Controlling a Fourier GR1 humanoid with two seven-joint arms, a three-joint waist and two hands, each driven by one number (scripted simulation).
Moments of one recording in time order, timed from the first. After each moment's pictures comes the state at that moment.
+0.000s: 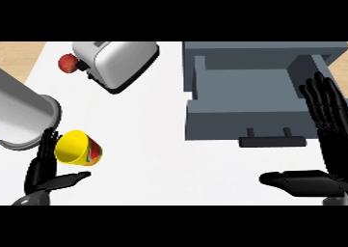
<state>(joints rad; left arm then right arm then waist) -0.34 0.30 0.37 -0.27 0.05 -0.23 -0.97 -0.05 -0.12 -0.08 -1.97 0.02 0.15 -0.03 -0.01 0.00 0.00</state>
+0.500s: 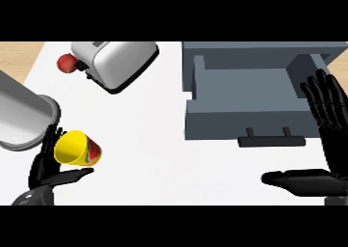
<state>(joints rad) -0.39 0.30 0.37 -0.22 0.05 -0.25 -0.99 -0.07 -0.12 -0.09 -1.97 0.00 0.16 -0.01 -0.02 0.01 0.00</state>
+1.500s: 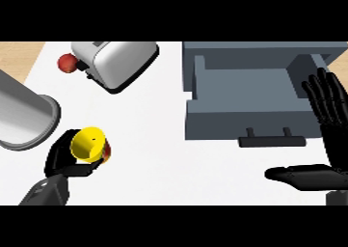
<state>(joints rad) -0.43 0.24 0.35 -0.28 0.10 -0.44 -0.92 -0.08 -0.14 -0.11 -1.93 -0.02 0.18 -0.01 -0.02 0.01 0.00</state>
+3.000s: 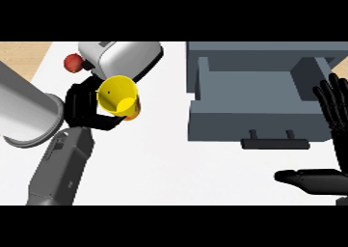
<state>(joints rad) -0.58 0.11 0.26 -0.76 0.16 -0.29 -0.81 -0.04 -0.15 -0.16 -1.93 -0.02 0.19 -0.03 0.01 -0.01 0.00</state>
